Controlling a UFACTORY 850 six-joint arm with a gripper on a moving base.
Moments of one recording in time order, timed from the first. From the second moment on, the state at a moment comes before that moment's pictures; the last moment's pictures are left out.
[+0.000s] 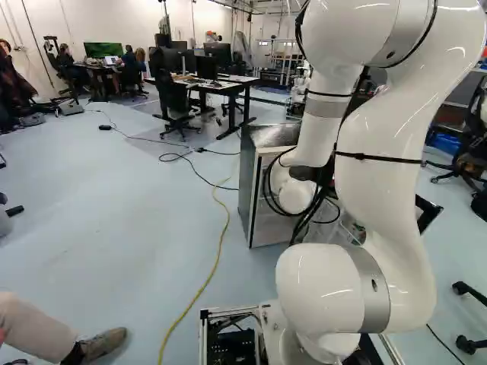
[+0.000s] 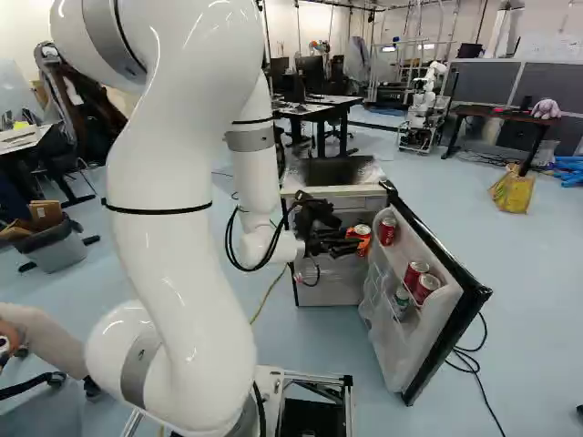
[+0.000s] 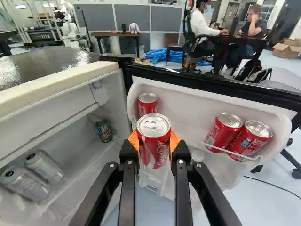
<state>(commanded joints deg) -9.8 -21.9 -20.1 43.5 72.1 0.0</state>
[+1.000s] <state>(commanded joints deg) -7.8 -8.5 -13.6 30.5 66.4 0.0</state>
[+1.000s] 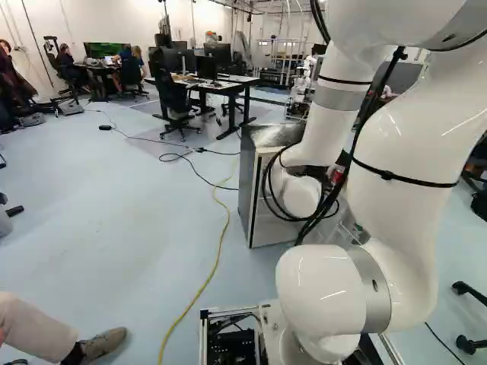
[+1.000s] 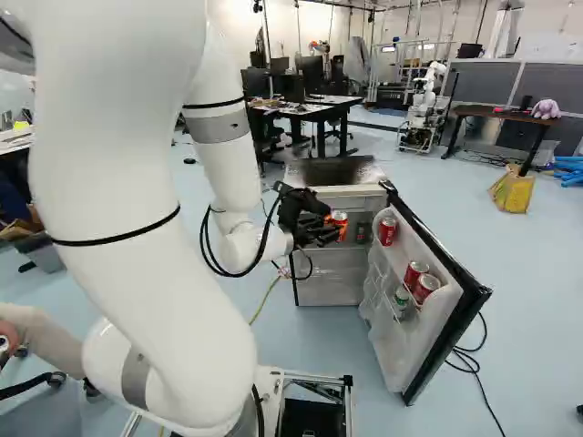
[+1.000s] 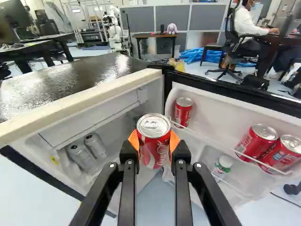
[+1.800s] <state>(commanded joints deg) -8.1 -0.3 -12.0 13.1 61.4 0.0</state>
